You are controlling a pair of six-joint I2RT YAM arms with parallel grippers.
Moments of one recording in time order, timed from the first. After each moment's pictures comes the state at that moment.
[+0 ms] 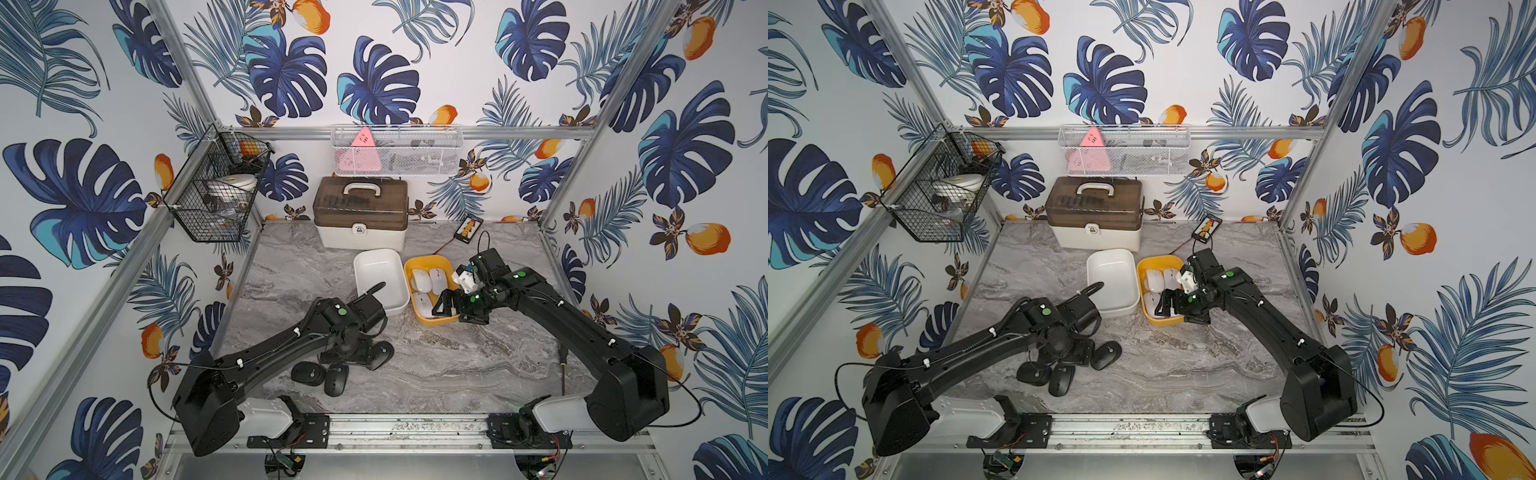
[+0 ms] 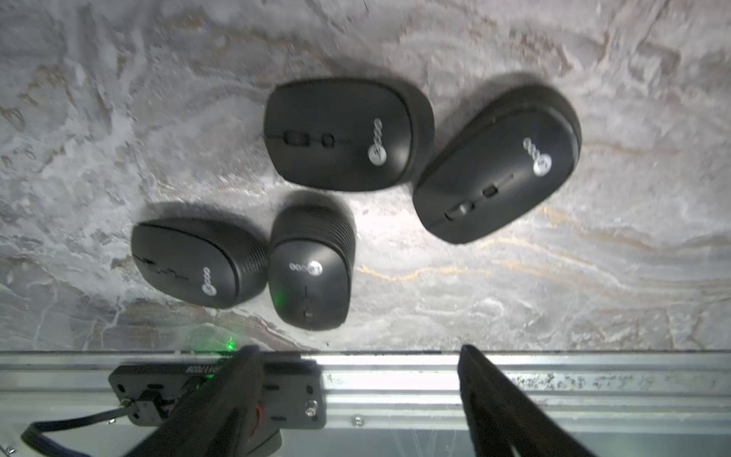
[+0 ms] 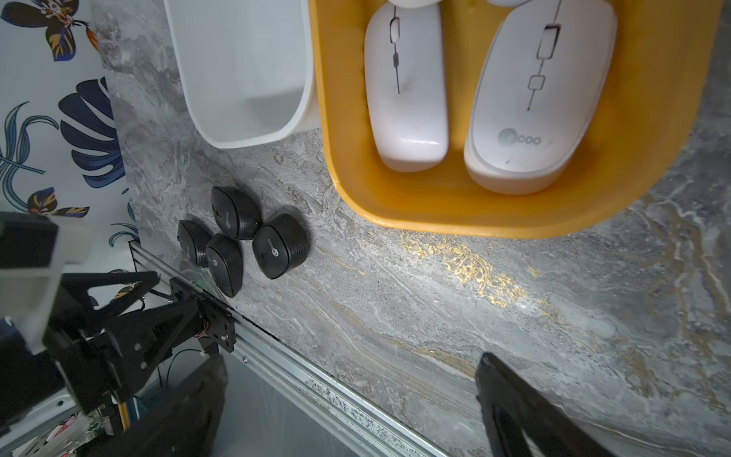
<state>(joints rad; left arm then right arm) -0.81 1.32 1.01 -1.25 -0.09 -0.81 0.43 1.40 1.14 -0.92 -0.44 0.45</state>
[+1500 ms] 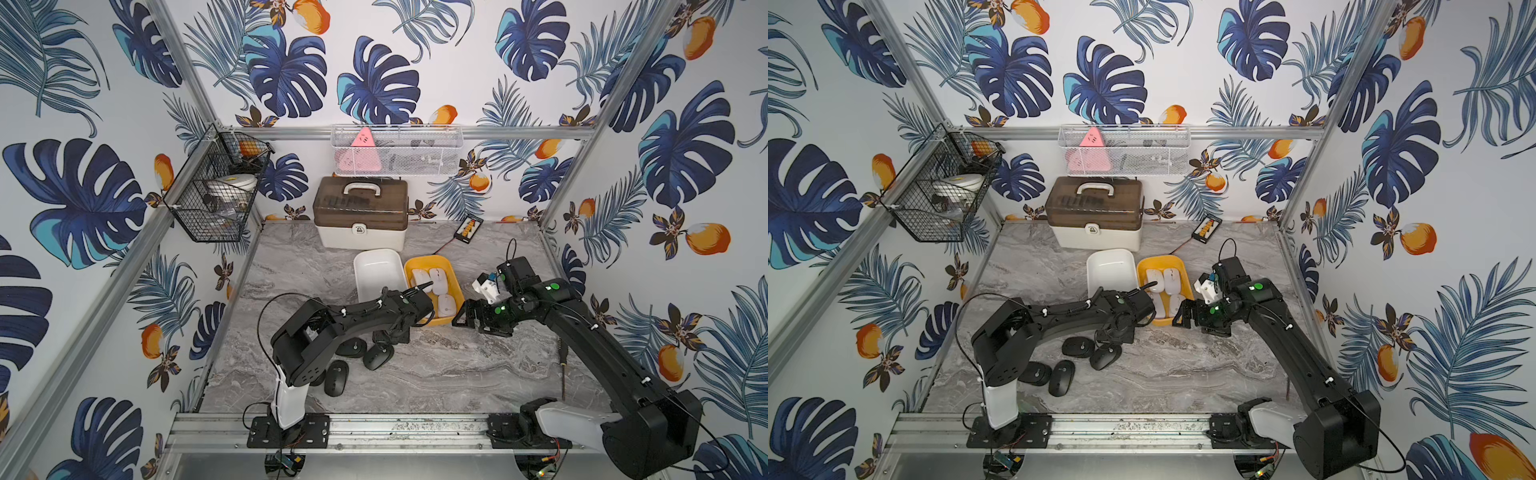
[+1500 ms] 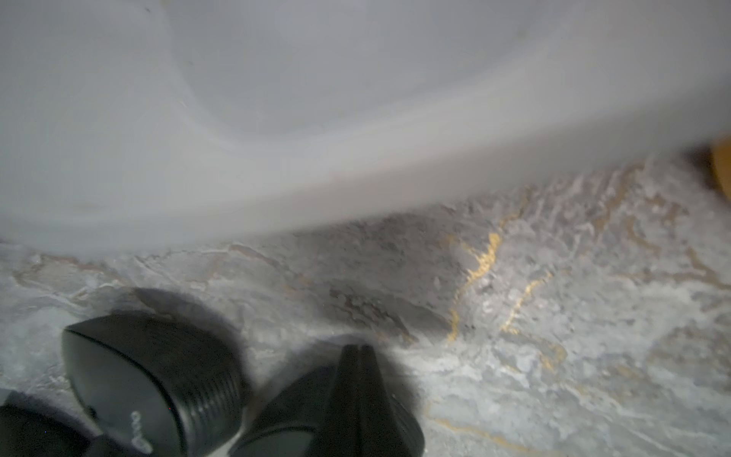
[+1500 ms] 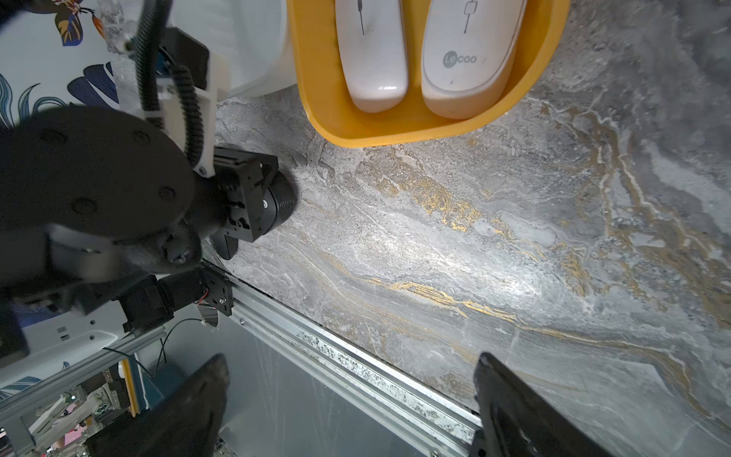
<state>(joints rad) -0.85 1.92 1.30 -0.93 -0.27 -0.88 0.32 1.22 1.08 -1.11 -0.48 0.34</state>
